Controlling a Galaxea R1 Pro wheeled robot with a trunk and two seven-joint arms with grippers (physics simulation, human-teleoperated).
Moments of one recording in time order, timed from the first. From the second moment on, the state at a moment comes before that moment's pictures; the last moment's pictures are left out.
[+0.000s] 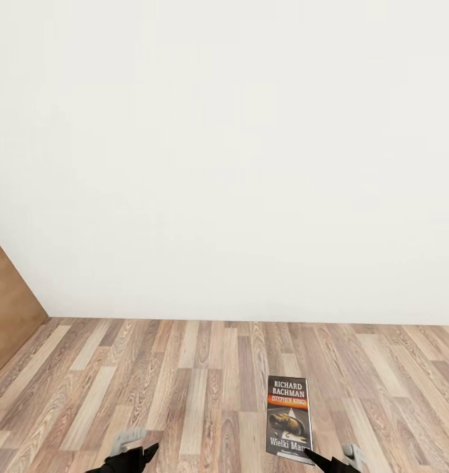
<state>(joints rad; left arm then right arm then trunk) -0.49 0.11 -0.17 -0.02 0.46 -0.16 -0.42 -0.40 -0.24 -0.10 -0.09 -0.43 0.03 1.06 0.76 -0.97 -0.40</state>
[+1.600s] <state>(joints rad) -0.36 0.08 -0.17 -0.02 0.27 -0.18 -0.25 -0.40 -0.22 -0.09 -0.09 -0.40 0.03 0.71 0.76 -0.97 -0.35</state>
